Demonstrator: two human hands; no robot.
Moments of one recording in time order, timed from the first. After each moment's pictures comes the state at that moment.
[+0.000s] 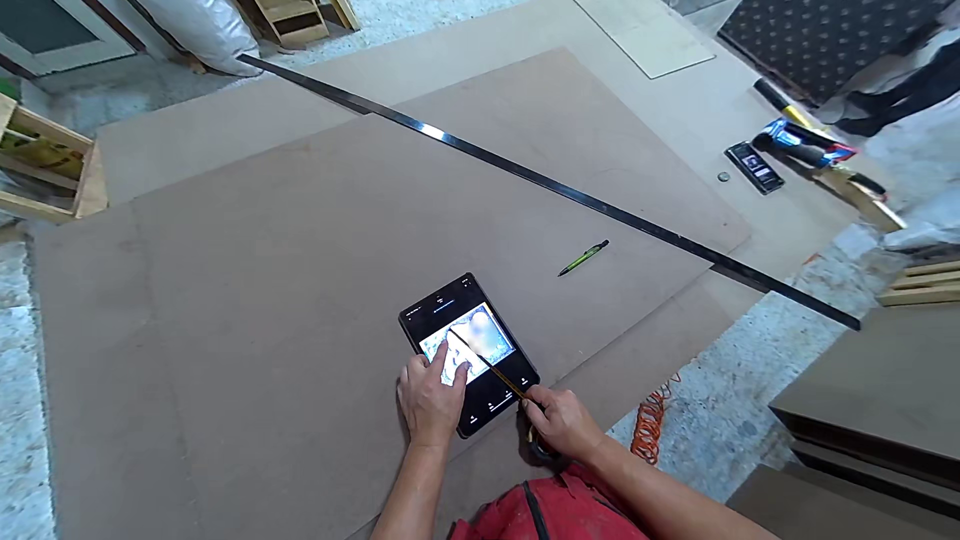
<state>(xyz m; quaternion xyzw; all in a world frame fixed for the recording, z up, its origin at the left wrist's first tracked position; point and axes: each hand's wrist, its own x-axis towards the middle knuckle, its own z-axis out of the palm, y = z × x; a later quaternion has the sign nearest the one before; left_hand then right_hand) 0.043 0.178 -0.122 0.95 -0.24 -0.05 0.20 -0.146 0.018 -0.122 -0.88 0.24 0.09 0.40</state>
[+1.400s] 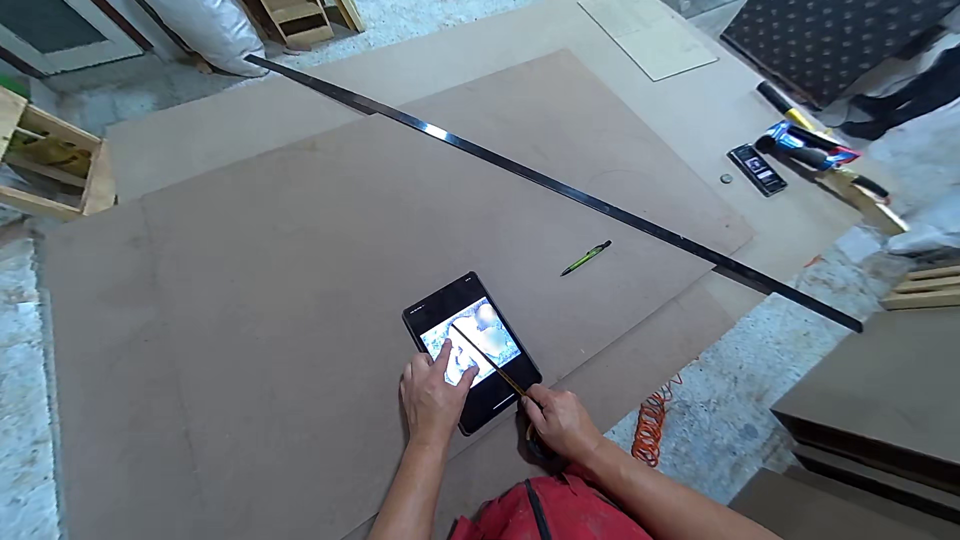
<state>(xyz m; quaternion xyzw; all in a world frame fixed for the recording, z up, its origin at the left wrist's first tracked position) 0.047 0.181 -0.114 0.95 -0.25 -0.09 0.18 -0.142 0.027 -0.117 -0.89 0.26 0.10 0.36</state>
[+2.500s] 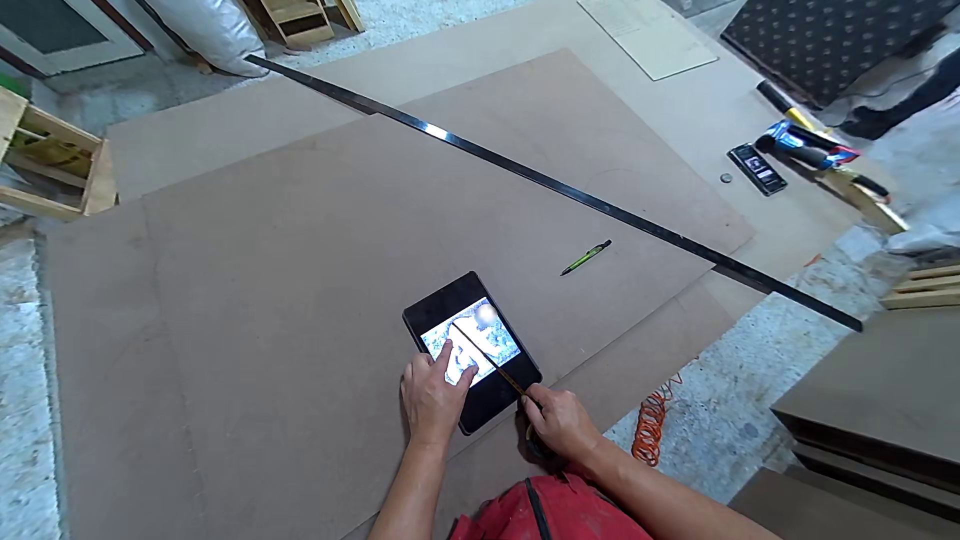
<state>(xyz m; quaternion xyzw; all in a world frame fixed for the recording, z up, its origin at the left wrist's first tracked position) 0.047 0.183 -0.118 0.95 -0.26 -0.07 0.19 -0.142 0.030 -0.119 -0.90 0.26 0.08 0.34</state>
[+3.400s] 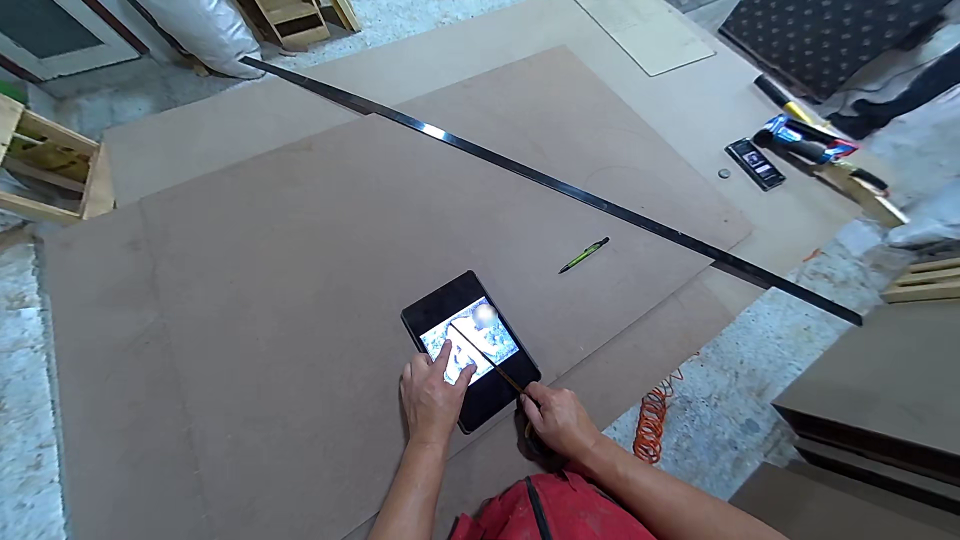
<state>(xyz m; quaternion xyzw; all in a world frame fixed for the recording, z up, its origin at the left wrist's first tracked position) 0.047 0.183 -0.118 0.94 -0.26 -0.08 0.19 -0.141 0.031 -0.117 -0.90 0.26 0.10 0.34</state>
